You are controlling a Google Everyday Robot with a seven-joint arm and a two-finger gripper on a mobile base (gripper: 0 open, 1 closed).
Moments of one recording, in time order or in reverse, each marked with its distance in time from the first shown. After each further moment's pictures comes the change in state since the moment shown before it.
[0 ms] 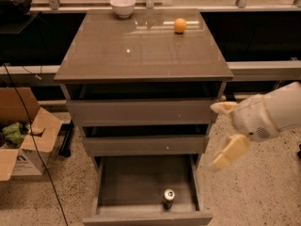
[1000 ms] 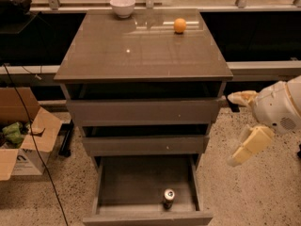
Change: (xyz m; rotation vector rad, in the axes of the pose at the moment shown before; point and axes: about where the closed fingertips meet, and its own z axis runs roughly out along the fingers) arm -0.004 -0.004 -0.047 0.053 0.070 -0.016
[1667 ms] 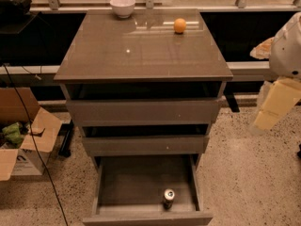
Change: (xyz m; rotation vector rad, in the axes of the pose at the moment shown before) arm -0.057 -0.012 -0.096 0.166 0.393 -0.075
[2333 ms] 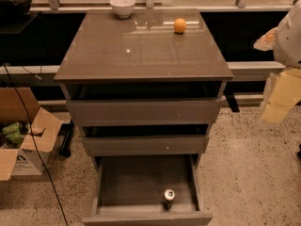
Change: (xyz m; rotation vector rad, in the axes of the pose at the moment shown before) arm 0.002 -0.005 -0.017 0.011 0.060 -0.030
